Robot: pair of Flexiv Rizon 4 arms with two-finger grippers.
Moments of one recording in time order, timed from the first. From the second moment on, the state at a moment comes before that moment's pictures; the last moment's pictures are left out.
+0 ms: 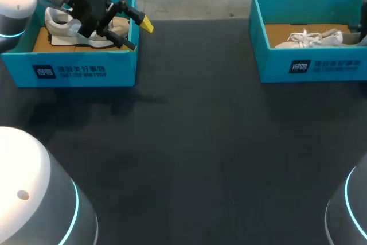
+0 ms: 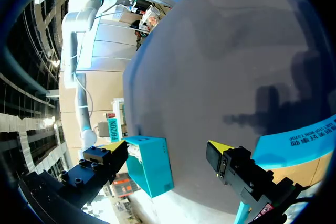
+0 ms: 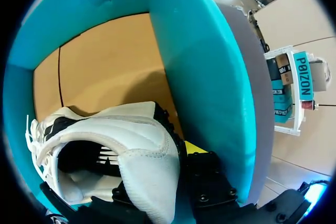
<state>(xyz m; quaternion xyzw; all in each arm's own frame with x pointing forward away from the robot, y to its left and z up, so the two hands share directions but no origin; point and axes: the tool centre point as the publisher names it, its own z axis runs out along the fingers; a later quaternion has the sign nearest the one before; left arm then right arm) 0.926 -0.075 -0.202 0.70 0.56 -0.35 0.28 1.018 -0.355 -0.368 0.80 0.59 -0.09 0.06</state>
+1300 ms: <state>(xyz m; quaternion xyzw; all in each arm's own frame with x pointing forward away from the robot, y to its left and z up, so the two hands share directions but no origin) 0.926 -0.075 -0.202 0.70 0.56 -0.35 0.28 1.023 -0.338 -0.314 0.80 0.59 -0.06 0.11</state>
